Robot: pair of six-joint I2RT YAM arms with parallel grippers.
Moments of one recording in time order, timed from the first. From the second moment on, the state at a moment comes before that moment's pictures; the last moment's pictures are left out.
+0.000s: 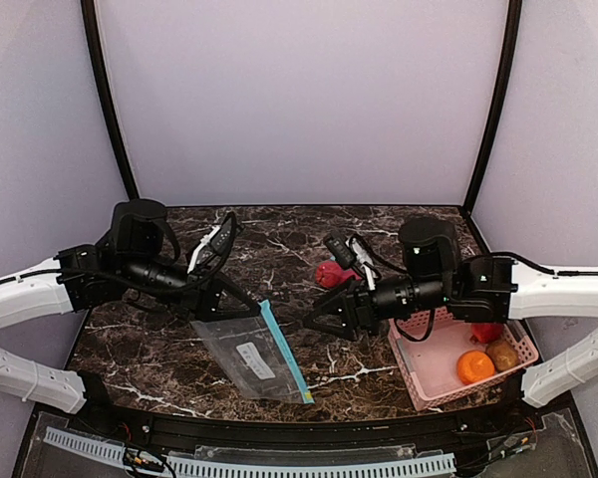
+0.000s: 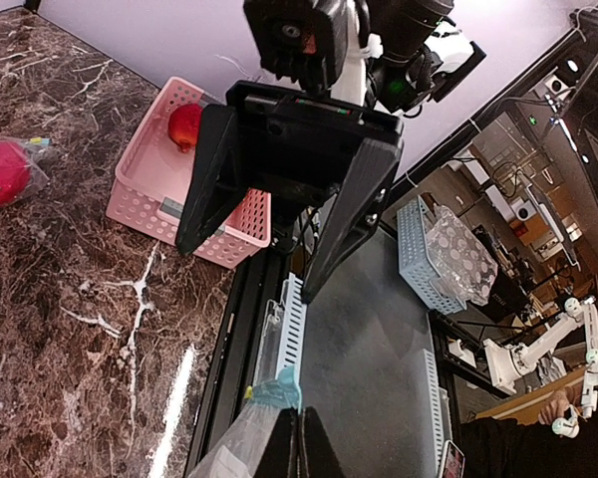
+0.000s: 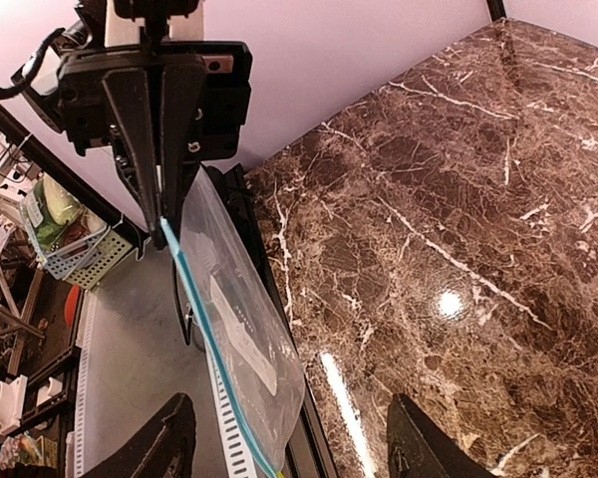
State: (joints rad) left arm -0.86 1.07 0.90 -0.25 0.77 -0.40; right arm 1.09 1.21 0.90 -0.07 -0.40 0.41
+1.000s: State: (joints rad) left arm -0.89 1.07 0.90 -0.23 0.76 -0.40; right arm 1.14 1.36 0.91 -0.02 -0.48 0.39
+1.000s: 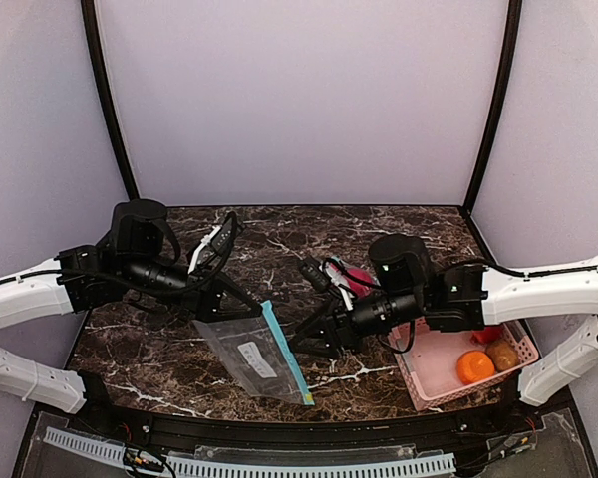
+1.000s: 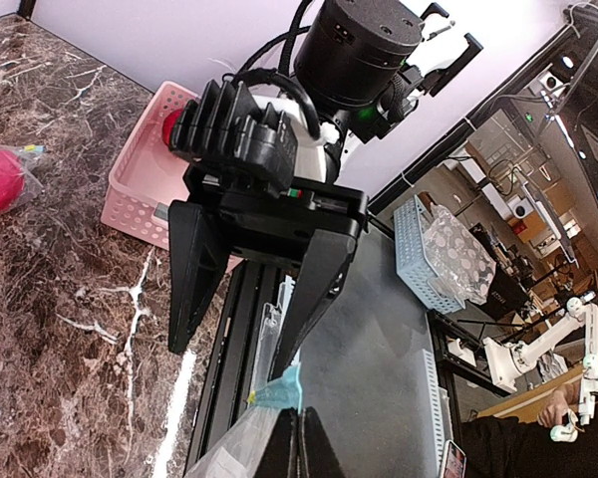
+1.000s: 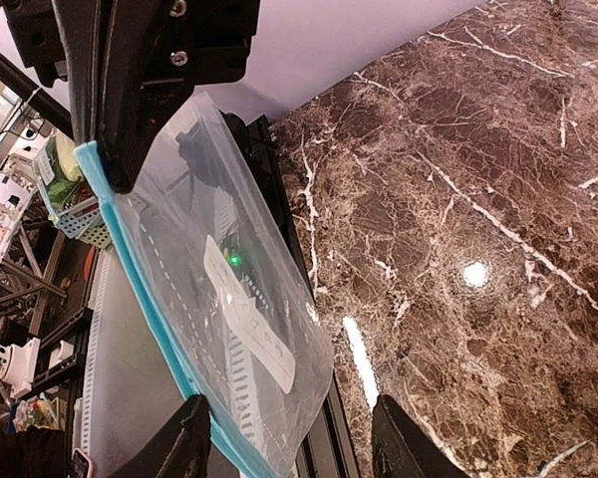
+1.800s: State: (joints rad) left arm -0.89 1.05 0.90 -0.23 0.76 -0.40; right arm 1.17 1.45 0.92 0.05 -0.55 0.40
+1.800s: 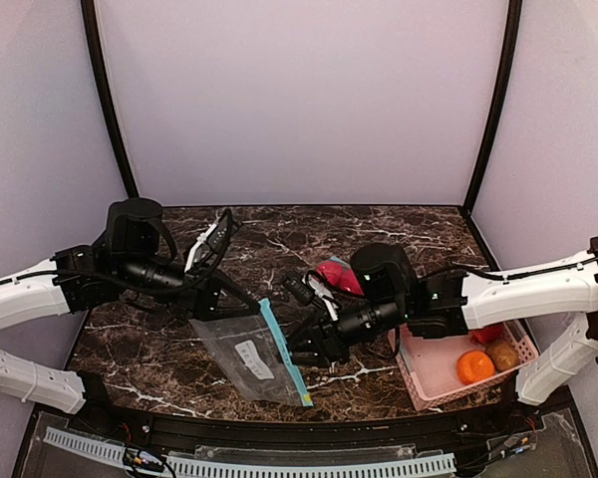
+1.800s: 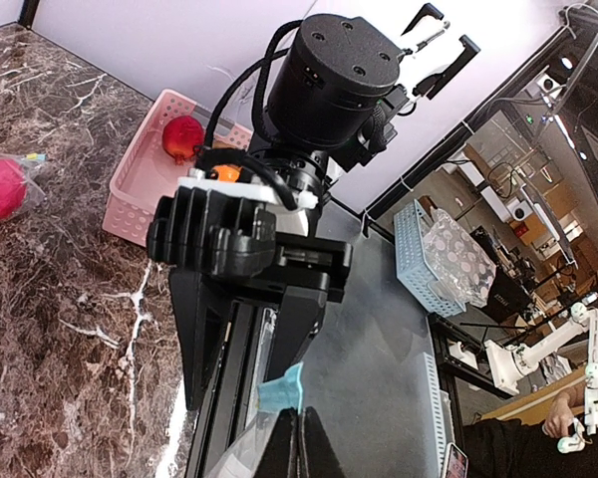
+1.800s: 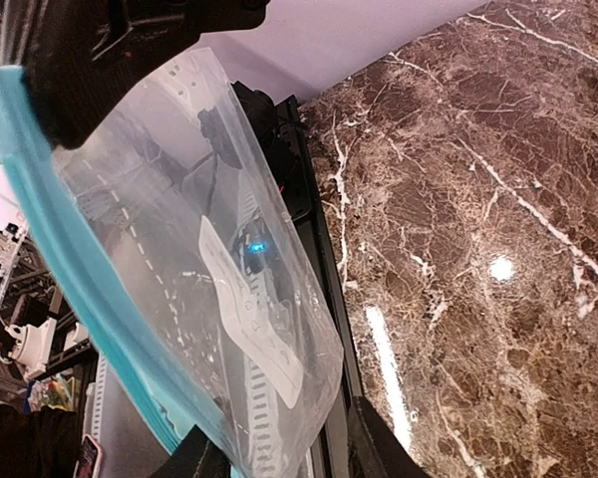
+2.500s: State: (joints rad) left arm -0.89 1.02 0.89 -0.23 0.68 -0.39; right arm 1.20 1.54 0.99 0.12 -0.51 0.42
